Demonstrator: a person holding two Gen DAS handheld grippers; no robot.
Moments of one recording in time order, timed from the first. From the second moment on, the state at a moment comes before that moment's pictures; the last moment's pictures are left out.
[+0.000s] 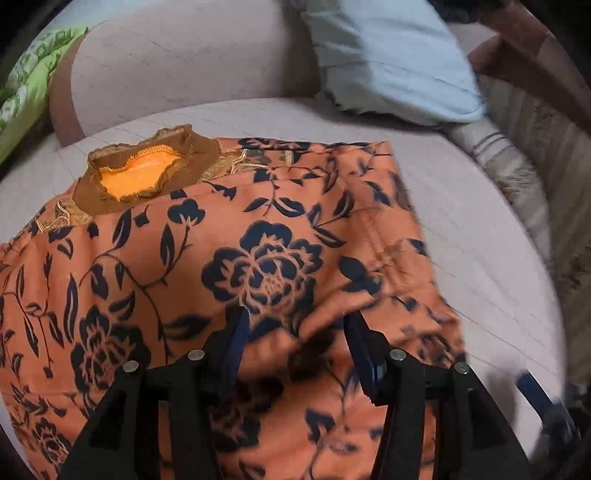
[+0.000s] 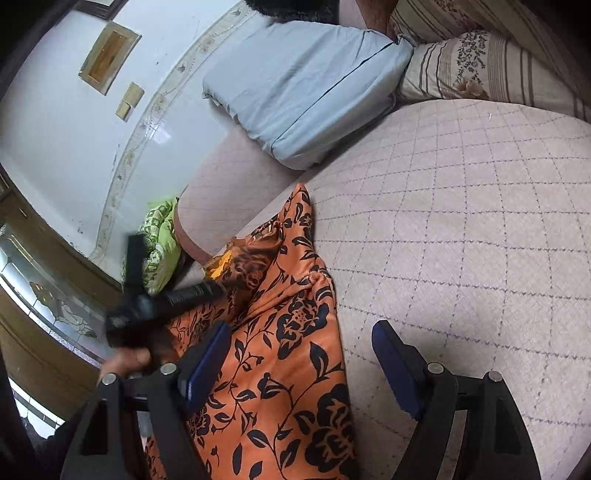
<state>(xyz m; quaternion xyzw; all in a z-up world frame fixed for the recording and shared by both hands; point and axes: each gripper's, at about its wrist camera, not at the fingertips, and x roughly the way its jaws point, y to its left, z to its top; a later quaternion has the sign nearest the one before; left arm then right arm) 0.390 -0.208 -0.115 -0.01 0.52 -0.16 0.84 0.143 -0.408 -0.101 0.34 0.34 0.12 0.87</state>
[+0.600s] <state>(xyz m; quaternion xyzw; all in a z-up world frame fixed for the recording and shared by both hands) 0.347 0.079 -0.135 -0.09 0.50 0.10 0.86 0.294 -0.333 -0.077 0.37 0.43 0.14 0.81</state>
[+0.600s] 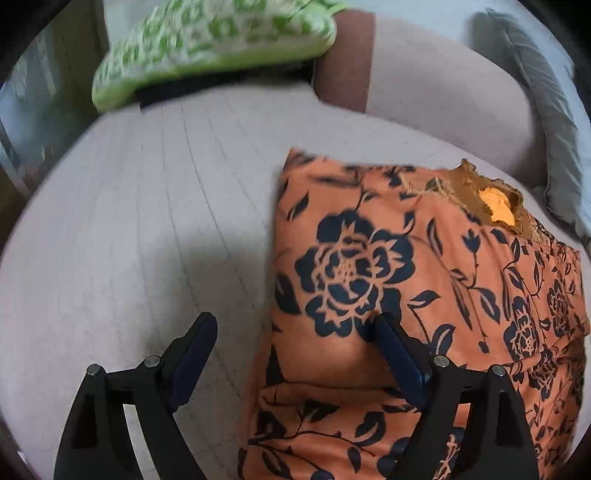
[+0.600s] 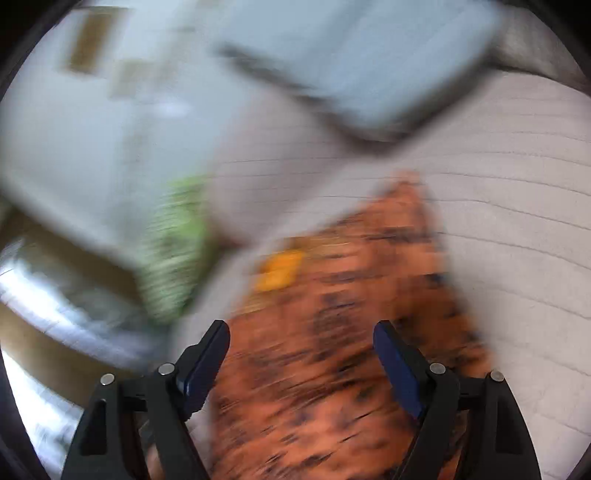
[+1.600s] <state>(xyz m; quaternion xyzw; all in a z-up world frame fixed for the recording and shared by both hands) 0.364 0.078 -0.153 -0.06 0.51 0.07 0.86 0.298 -0.288 -0.054 0.27 0.42 0.20 0.84</state>
